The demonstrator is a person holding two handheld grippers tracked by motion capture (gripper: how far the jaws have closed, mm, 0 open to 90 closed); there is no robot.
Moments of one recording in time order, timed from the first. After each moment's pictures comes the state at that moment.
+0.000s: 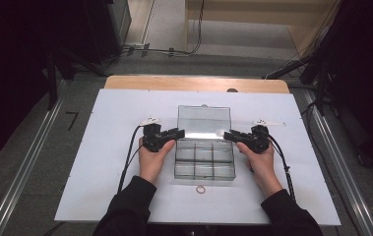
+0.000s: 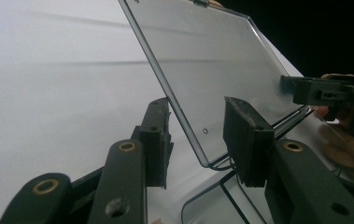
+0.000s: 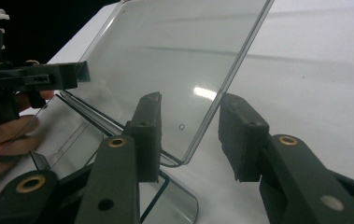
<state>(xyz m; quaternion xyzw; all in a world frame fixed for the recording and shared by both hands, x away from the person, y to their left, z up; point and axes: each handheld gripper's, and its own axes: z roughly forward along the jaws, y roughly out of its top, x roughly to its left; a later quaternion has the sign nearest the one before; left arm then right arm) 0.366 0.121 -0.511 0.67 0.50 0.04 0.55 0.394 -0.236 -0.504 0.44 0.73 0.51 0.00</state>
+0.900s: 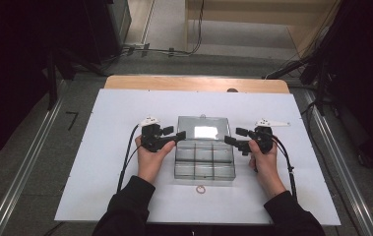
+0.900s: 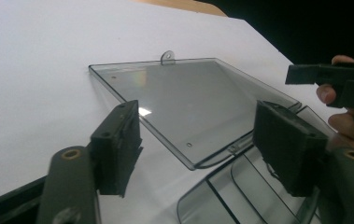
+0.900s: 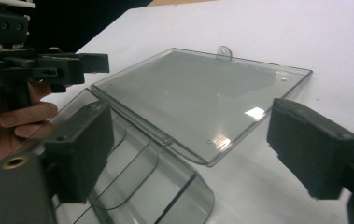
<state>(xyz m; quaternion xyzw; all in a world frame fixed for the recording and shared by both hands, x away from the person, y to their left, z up) 0.355 0.122 -0.497 0.69 0.47 0.07 0.55 0.383 -0.242 -0.489 0.39 0.75 0.53 0.02</state>
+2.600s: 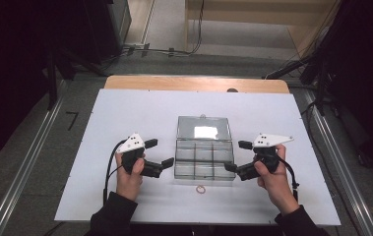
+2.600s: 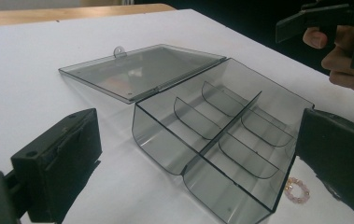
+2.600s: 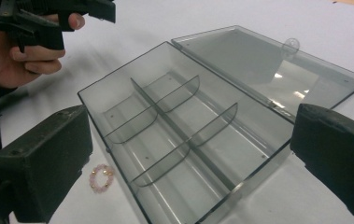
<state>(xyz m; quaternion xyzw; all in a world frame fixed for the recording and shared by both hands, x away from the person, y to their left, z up) 0.277 0.159 -0.479 0.73 0.35 0.11 0.57 0.304 -0.226 -0.443 0.29 0.83 0.48 0.06</state>
